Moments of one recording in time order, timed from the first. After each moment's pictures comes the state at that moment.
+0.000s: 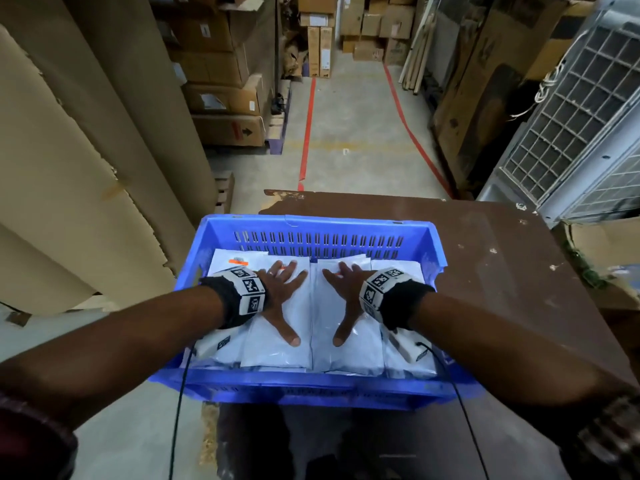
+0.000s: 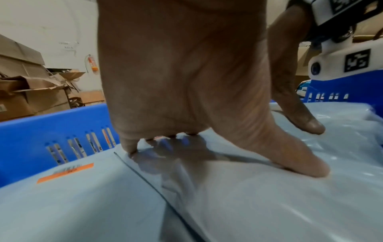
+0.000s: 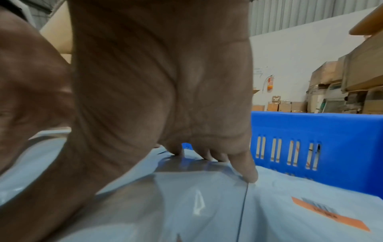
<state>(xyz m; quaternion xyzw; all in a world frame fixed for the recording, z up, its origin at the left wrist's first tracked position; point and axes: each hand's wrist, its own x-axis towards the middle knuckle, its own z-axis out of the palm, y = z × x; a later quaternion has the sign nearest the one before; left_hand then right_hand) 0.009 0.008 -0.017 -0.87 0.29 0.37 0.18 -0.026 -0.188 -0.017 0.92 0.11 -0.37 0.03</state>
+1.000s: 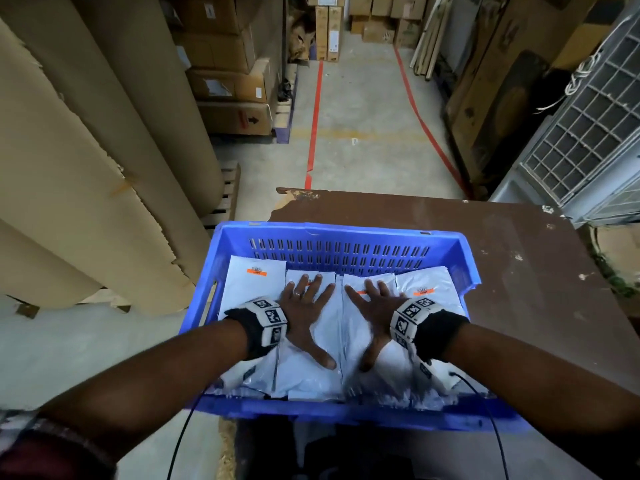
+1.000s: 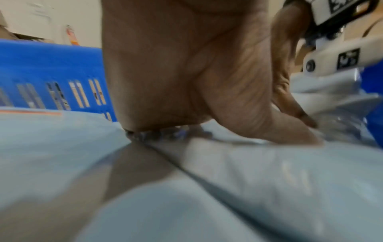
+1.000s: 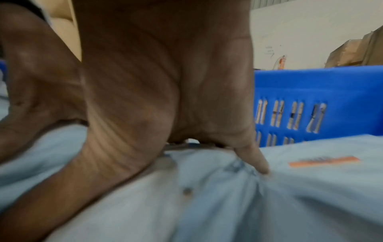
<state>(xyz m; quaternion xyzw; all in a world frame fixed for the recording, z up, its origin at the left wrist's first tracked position) 0.007 0.014 -0.063 -0.89 0.31 0.34 0.04 -0.023 -0.192 -0.047 0.91 0.08 -0.40 0.03</state>
